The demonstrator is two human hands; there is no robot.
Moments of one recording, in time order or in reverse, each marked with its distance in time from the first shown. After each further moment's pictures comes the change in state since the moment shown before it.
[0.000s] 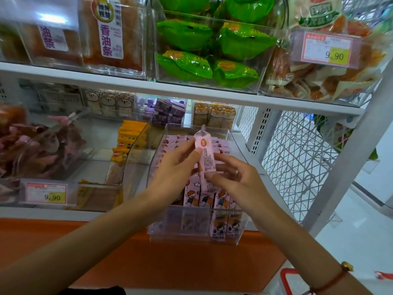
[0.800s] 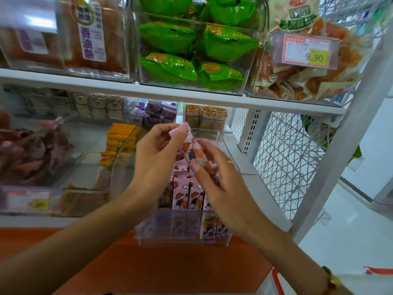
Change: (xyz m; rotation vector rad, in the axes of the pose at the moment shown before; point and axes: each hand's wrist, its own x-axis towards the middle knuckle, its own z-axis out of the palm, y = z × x) left_hand 0.004 0.020 0.008 -0.073 0.267 0.166; right_hand -0.015 -0.006 0.007 -0.277 0.014 -0.273
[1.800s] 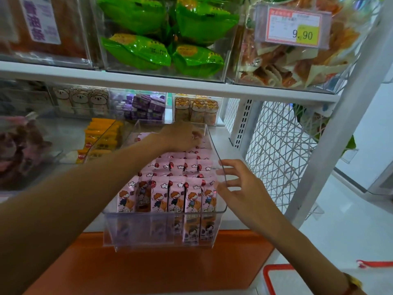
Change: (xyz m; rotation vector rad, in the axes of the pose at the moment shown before) left_hand 0.141 -0.097 0.053 1.220 -0.713 0.231; right_hand -0.007 0.066 -0.047 -0.048 0.033 0.260
